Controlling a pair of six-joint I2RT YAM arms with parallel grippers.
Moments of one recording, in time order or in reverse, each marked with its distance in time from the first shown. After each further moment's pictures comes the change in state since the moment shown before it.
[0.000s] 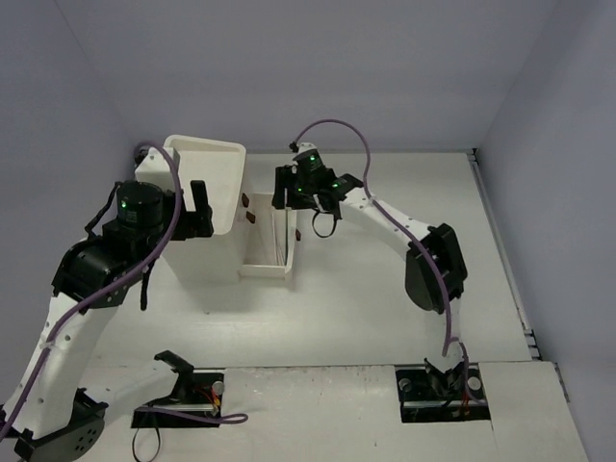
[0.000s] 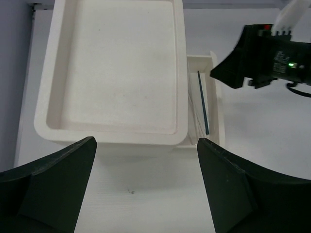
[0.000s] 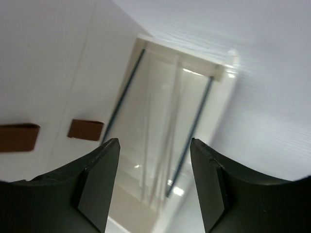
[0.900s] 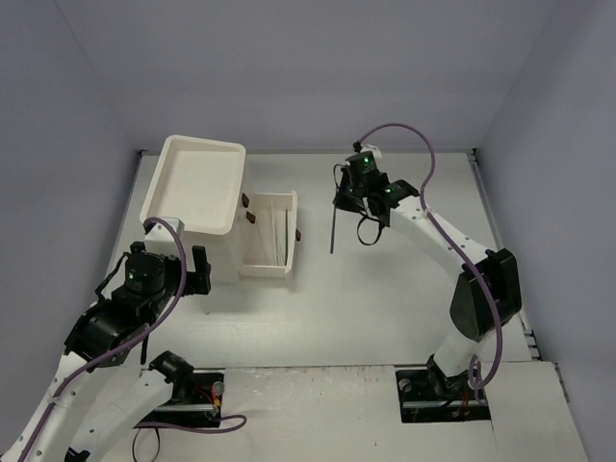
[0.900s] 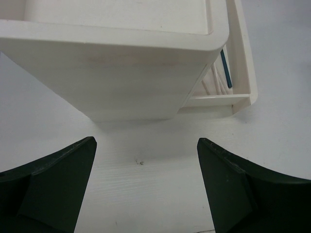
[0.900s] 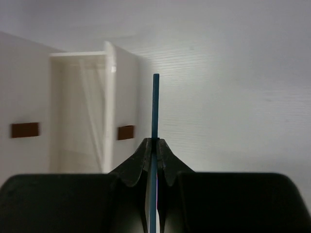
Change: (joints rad) left arm -0.008 -0.411 -0.586 0.130 0.034 0.025; right arm -0.186 -0.358 -0.389 -0.078 0.148 0.102
